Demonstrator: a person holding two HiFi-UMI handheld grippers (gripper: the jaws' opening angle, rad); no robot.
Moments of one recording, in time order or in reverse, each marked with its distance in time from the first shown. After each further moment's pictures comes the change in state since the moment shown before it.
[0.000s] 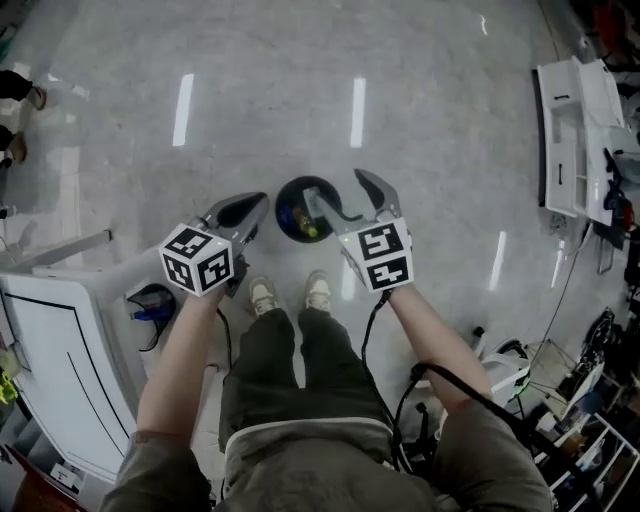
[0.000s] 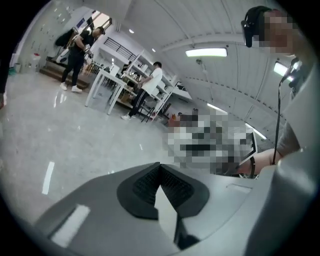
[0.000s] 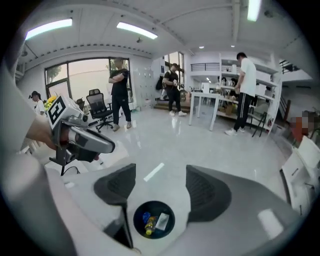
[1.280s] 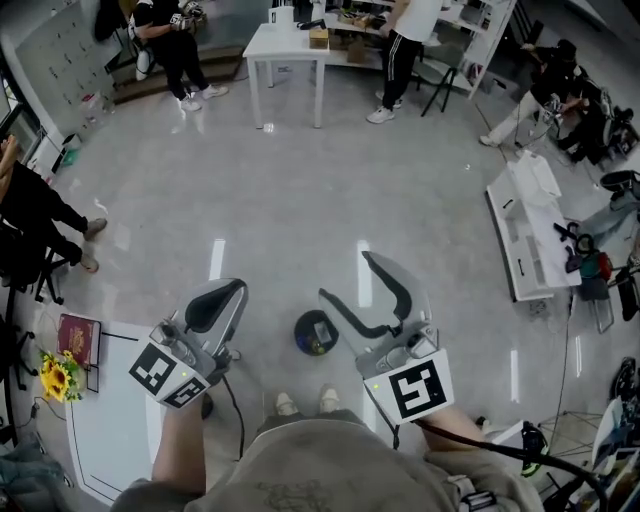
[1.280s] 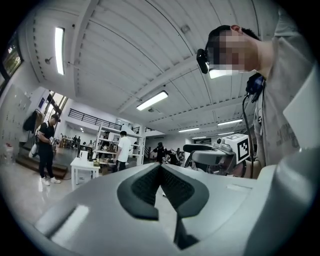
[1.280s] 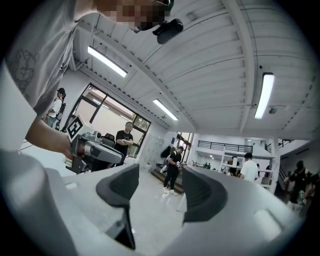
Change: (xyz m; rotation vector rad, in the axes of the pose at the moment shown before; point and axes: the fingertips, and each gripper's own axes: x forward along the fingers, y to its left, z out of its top) left arm -0.326 -0.365 0.356 0.563 -0.517 -0.063; right arm -0.483 0.123 0.394 -0.318 -0.783 -0.089
